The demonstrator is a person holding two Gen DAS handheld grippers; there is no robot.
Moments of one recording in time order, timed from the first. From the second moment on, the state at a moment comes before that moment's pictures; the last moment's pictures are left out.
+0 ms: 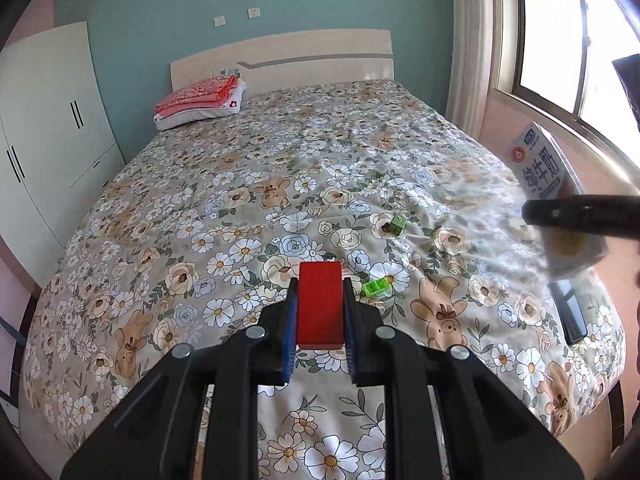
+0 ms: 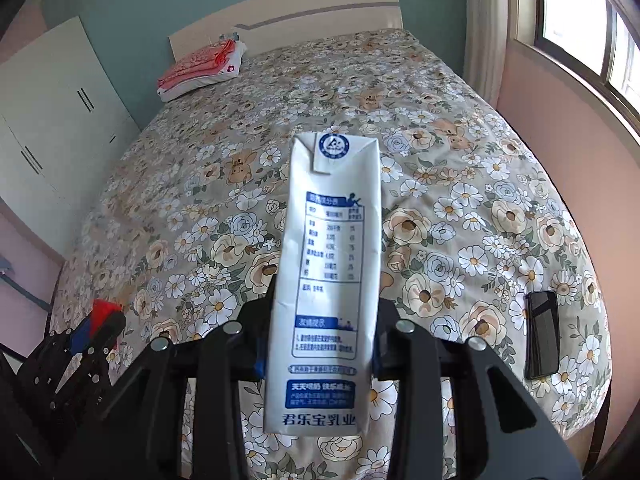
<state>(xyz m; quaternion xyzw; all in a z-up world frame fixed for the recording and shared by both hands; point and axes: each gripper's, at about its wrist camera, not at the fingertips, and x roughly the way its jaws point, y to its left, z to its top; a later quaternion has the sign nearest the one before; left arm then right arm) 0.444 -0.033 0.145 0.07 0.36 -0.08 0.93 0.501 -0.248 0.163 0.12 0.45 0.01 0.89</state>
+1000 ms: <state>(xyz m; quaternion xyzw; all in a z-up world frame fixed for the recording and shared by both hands) 0.240 0.044 0.210 0.01 0.31 -0.03 0.95 0.270 -0.210 0.235 0.04 0.37 0.09 0.92</state>
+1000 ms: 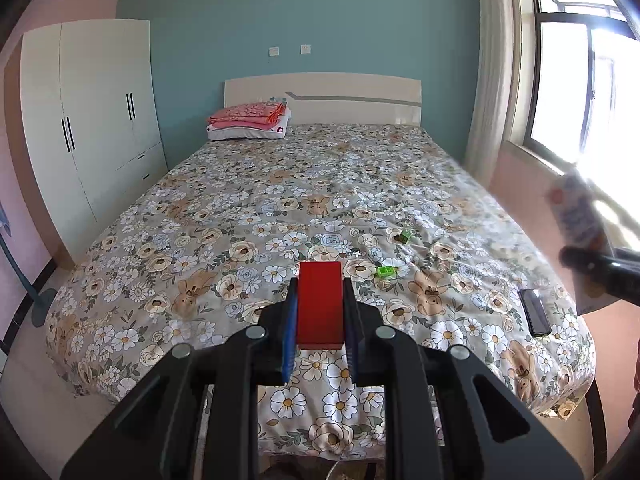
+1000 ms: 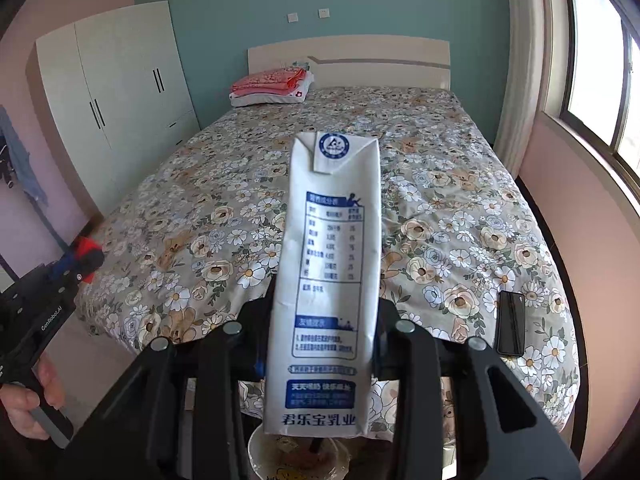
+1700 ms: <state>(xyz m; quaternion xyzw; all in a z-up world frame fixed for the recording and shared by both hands) 0.173 0.049 0.055 0.05 0.40 -0.08 0.91 0.180 -0.176 0.064 -0.01 0.46 0.17 0.87</state>
